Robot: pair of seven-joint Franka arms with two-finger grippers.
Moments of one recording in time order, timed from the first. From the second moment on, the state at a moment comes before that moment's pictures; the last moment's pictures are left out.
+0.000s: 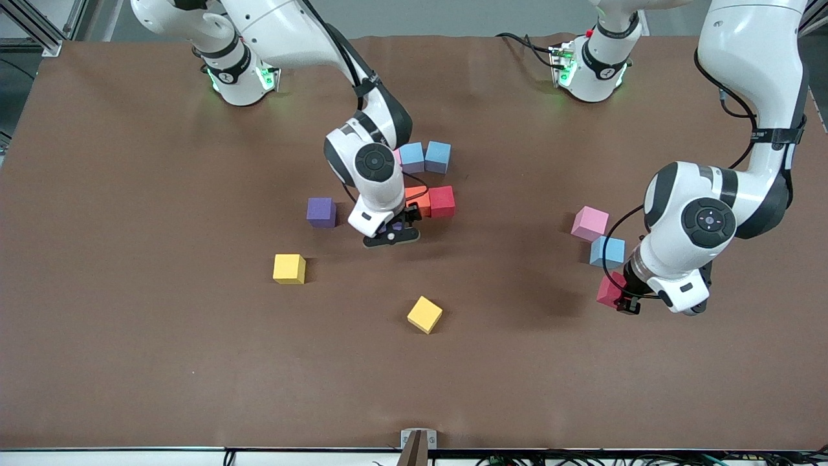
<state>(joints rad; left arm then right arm) 0.02 0.47 -0.21 -1.72 0.25 2.24 -1.51 0.85 0.61 -0.14 -1.68 0.15 2.24 0.44</state>
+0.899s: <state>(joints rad) 0.02 0.47 -0.21 -1.72 0.25 2.24 -1.51 0.62 0.39 -0.17 -1.83 0.13 2.13 0.34</state>
